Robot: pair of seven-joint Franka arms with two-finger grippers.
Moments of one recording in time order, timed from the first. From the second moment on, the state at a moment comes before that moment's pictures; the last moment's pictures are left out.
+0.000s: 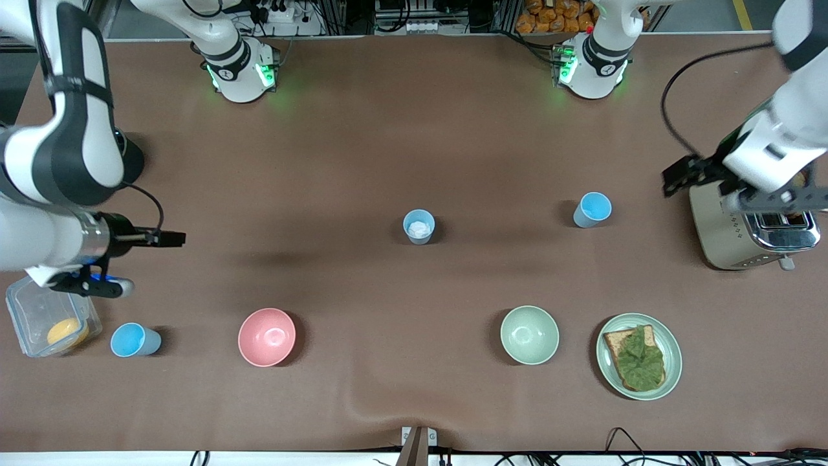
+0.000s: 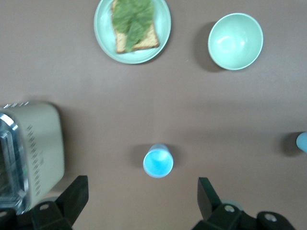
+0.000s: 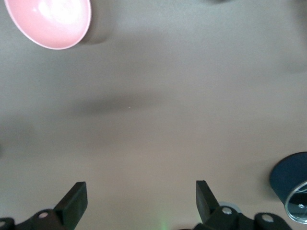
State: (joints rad) left arm 0.03 0.06 -0.18 -1.67 0.01 1.73 -0.14; right arm 0.13 0.40 -0.13 -1.37 0.11 1.46 0.12
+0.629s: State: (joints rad) left arm 0.04 0.20 -0.19 -1.95 0.01 2.02 -0.14; right arm 0.01 0.06 -0.13 -1.54 0.09 1.48 0.03
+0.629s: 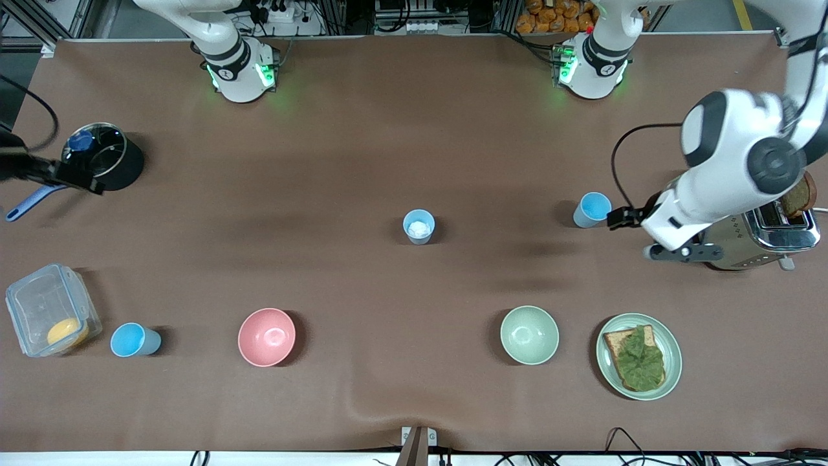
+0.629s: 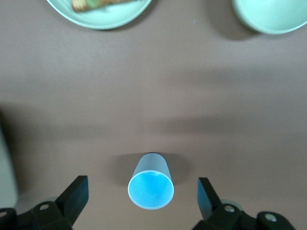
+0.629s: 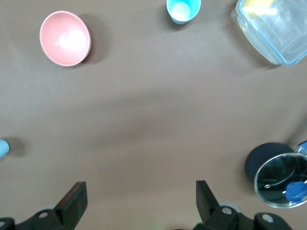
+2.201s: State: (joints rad) left arm 0.13 0.17 -0.19 -2.39 0.01 2.33 -0.10; right arm -0.01 0.03 -0.03 -1.57 -0.03 1.47 -0.01
